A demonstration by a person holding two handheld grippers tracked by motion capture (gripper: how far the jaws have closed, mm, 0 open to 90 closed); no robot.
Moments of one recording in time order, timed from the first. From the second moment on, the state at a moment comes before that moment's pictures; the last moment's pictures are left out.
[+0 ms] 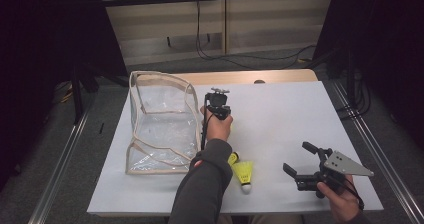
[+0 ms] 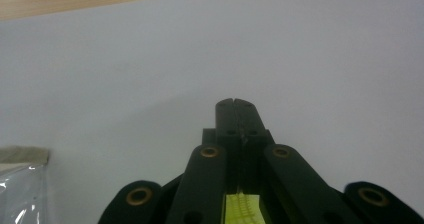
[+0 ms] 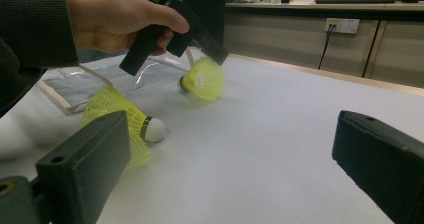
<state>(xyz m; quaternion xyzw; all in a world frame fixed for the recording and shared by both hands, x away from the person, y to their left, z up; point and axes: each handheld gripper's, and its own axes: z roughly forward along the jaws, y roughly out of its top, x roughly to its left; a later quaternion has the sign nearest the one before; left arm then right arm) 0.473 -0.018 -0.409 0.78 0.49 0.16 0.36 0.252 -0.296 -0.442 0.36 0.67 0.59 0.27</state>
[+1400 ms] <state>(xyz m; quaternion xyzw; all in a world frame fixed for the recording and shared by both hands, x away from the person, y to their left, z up) 0.471 -0.029 -0.411 0.77 0.48 0.14 0.39 0.252 -0.296 -0.442 0.36 0.67 0.58 0.28</state>
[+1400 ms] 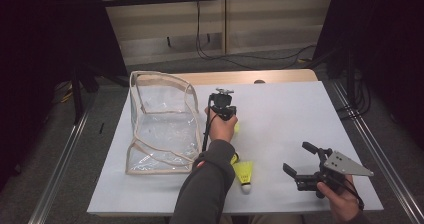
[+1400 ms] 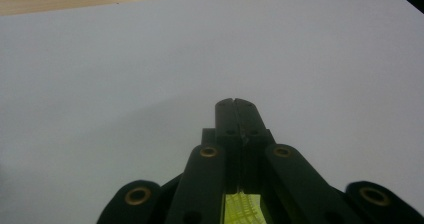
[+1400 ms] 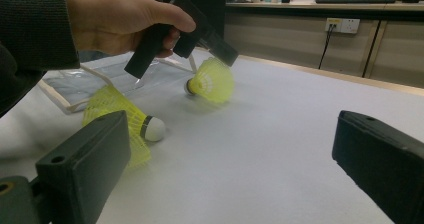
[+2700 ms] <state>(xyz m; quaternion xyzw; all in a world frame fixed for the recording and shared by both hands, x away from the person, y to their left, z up) 0.467 -0.030 -0.403 0.78 0.47 0.14 0.39 0.252 -0.295 -0.442 0.36 0.67 0.58 0.27</state>
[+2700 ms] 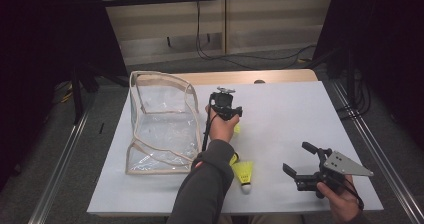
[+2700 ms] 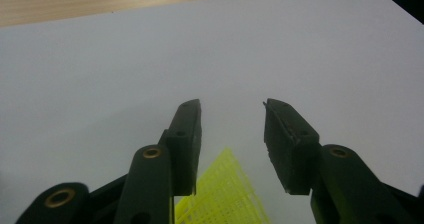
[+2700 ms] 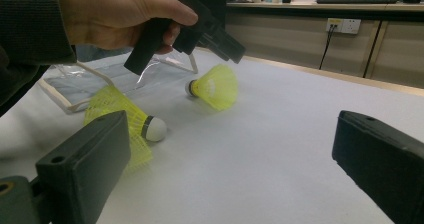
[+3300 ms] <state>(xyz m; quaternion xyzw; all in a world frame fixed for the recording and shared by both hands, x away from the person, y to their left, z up) 0.463 -0.032 -0.413 0.80 0.46 0.15 0.36 0.251 -0.295 -0.442 0.36 0.68 0.58 0.27</state>
